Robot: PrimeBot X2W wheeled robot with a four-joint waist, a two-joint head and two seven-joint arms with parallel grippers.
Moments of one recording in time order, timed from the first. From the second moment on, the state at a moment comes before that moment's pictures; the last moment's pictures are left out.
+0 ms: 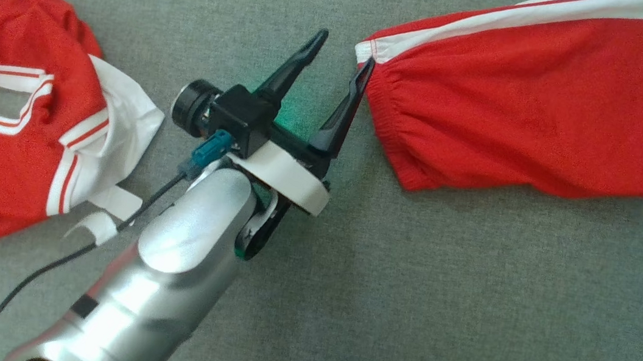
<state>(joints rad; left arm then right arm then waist) -0.74 0.04 -0.69 0.52 -0.46 -0.03 -0.25 -0.74 -0.67 0.43 0.58 0.74 0.13 -0.12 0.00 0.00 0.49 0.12</state>
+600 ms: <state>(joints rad) -0.29 0.04 -0.46 0.02 -0.26 0.23 -0.26 -0.64 -0.63 0.53 0.79 0.95 0.13 -0.10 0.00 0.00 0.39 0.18</state>
